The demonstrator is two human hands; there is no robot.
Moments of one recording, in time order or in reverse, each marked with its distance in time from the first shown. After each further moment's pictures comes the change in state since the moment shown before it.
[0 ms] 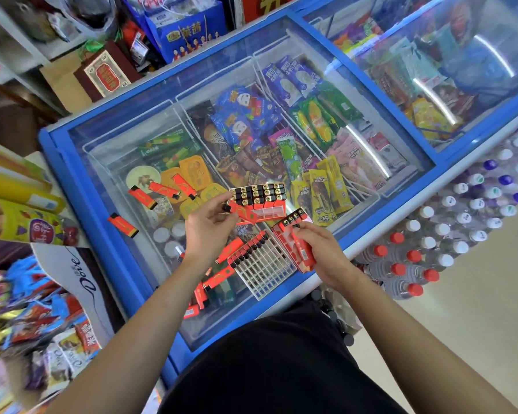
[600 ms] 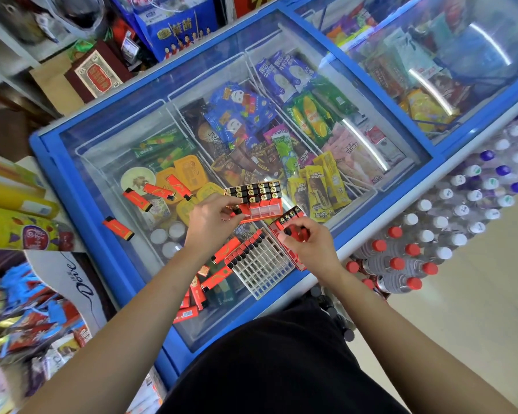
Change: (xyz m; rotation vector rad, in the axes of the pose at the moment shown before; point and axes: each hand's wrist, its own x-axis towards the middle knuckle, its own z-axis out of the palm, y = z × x) left_hand 0.027 -0.010 0.005 0.471 -0.106 0.432; right_hand 0.011 0.016 0.003 -0.471 0.232 -0.275
